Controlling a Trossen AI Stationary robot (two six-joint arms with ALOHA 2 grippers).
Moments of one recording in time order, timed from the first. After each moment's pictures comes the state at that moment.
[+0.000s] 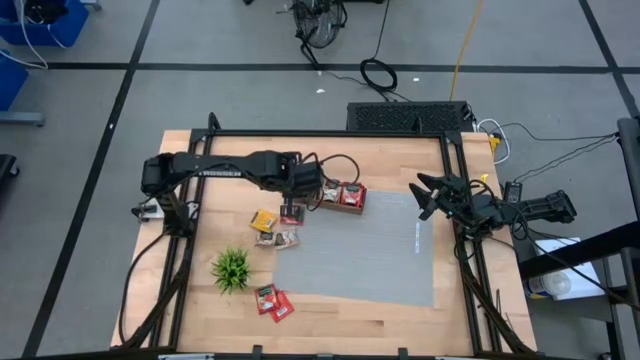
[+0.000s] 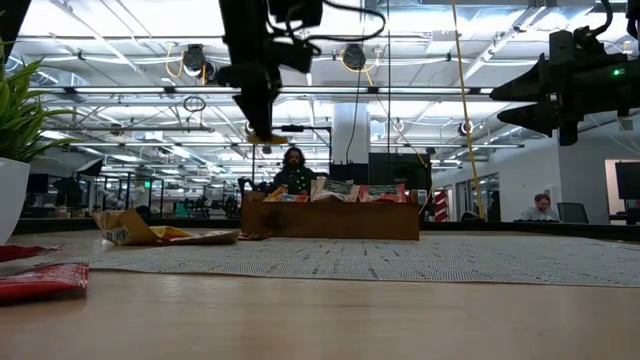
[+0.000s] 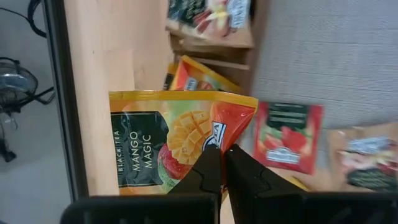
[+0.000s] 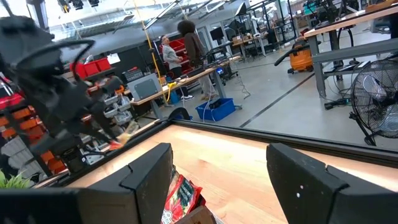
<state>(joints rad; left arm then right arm) 0.12 1.78 1.53 -1.05 -0.27 0.21 0.18 0.03 0.01 0.08 0.84 0.32</state>
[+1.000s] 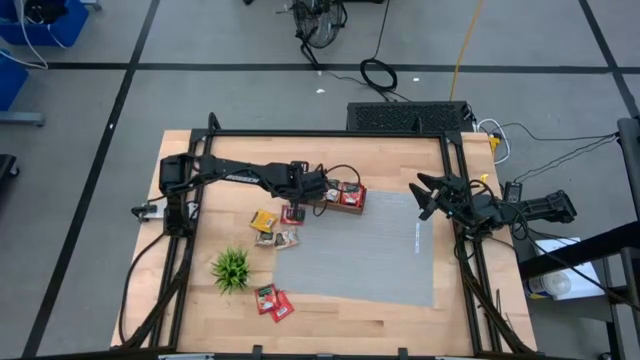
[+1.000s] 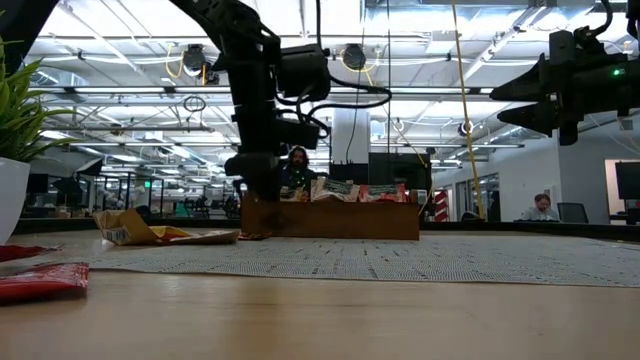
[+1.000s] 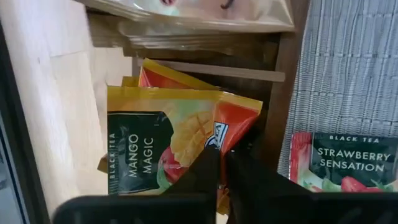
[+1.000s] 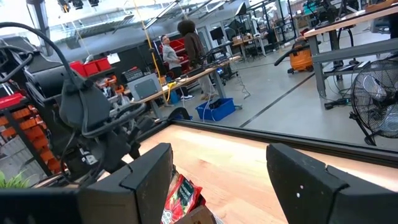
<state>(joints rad) 0.18 1.91 1.31 -0.69 -0.28 0.33 0.18 0.03 0.01 0.08 0.84 0.32</state>
